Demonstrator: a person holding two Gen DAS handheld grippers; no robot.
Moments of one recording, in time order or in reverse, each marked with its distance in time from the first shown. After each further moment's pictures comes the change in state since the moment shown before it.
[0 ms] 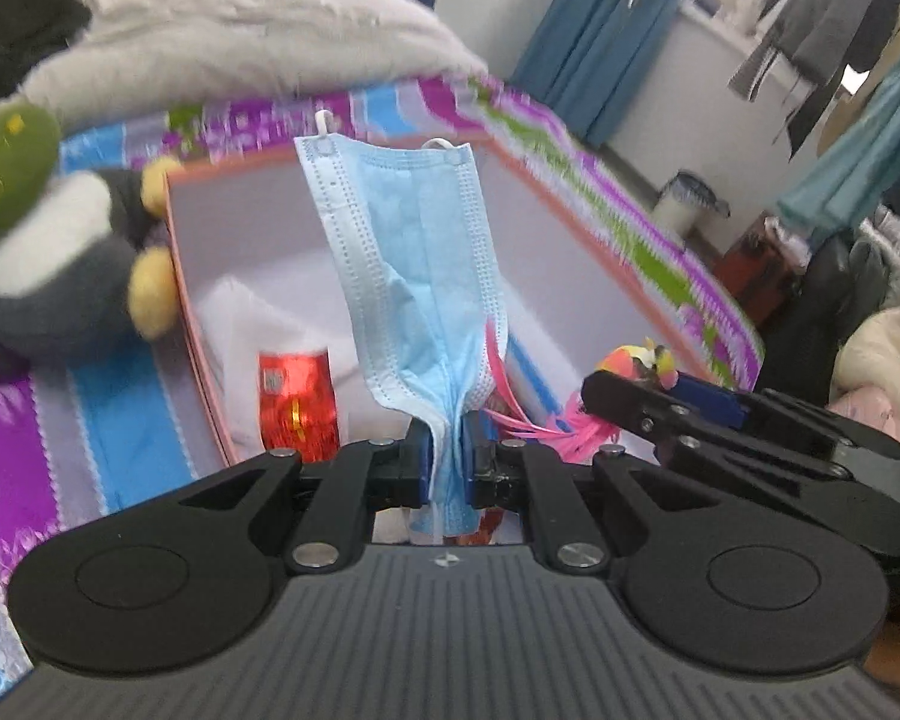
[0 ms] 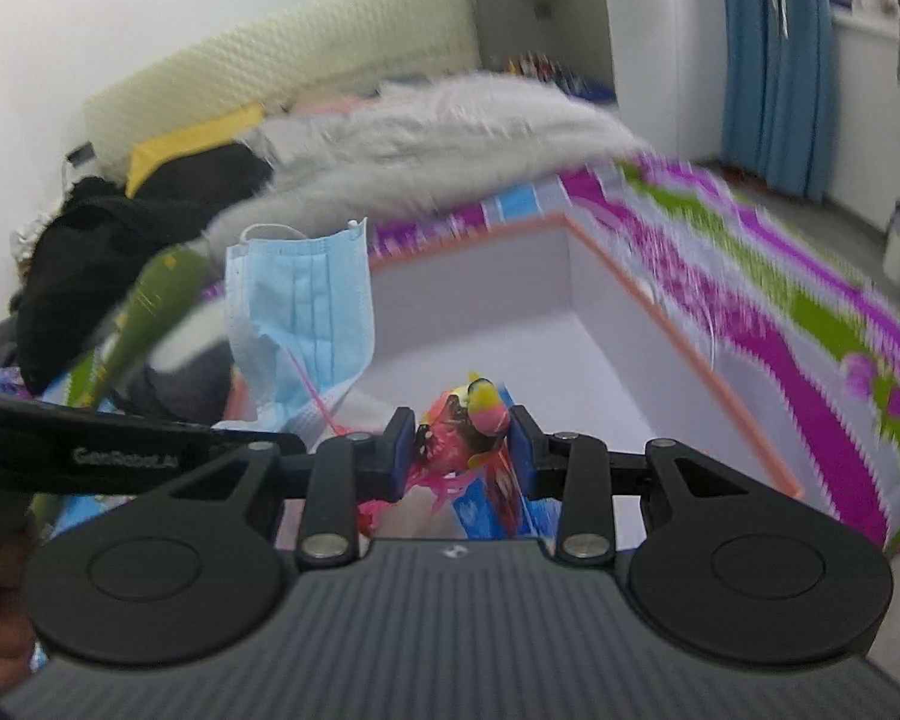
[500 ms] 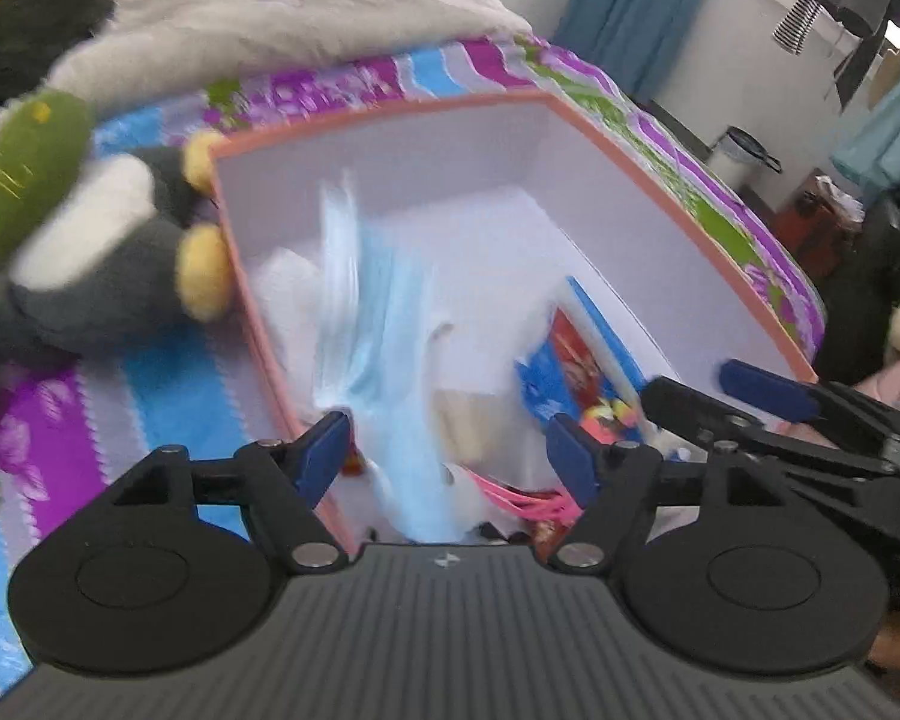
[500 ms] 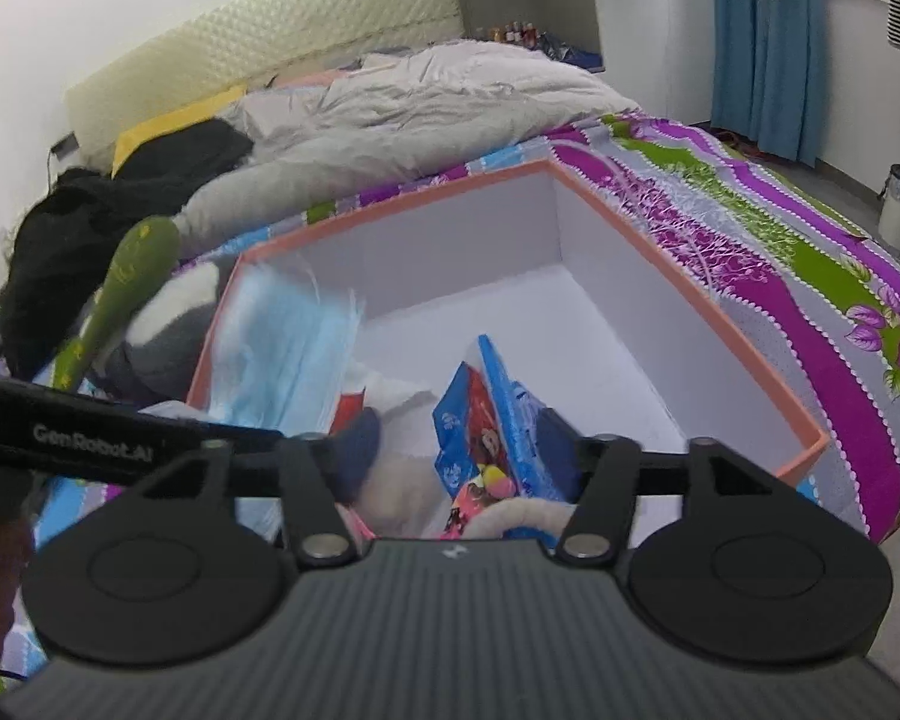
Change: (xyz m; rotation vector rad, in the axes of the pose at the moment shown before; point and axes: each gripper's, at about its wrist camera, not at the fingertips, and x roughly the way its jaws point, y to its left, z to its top) left arm 0.007 0.016 0.002 0.034 0.045 0.118; right arm 0.002 -0.009 -0.010 0.031 0.006 -0.014
